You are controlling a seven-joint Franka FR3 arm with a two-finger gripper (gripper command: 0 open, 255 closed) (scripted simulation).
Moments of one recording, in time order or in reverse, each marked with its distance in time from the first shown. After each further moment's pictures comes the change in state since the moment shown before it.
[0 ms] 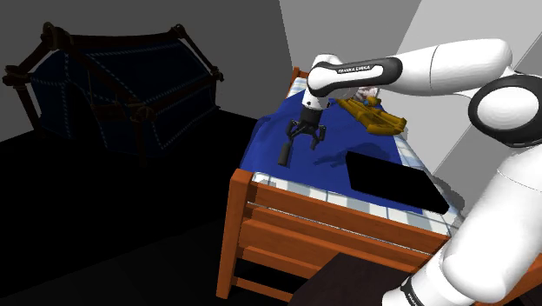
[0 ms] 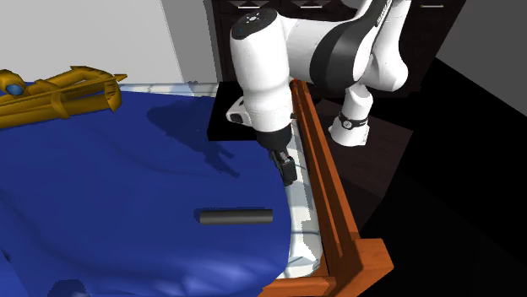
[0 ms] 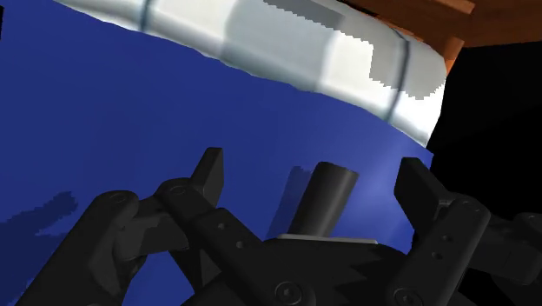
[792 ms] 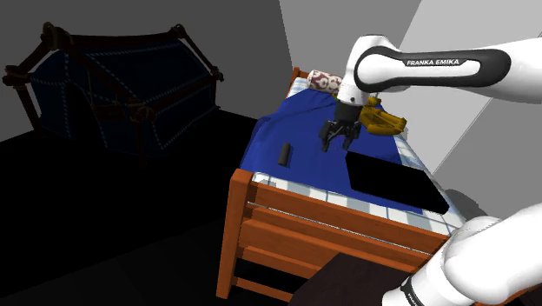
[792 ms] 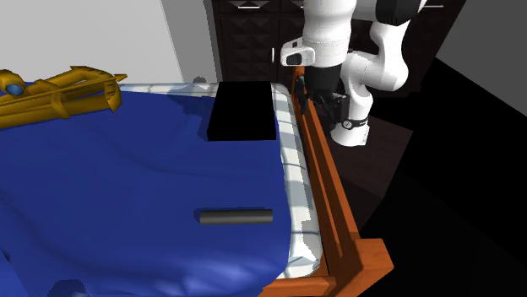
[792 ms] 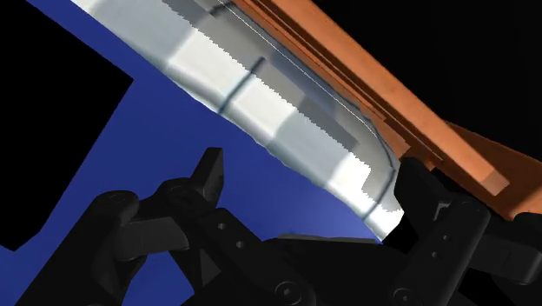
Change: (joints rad) arm 0.030 -0.489 0.011 -0.359 -0.067 -0.099 -0.251
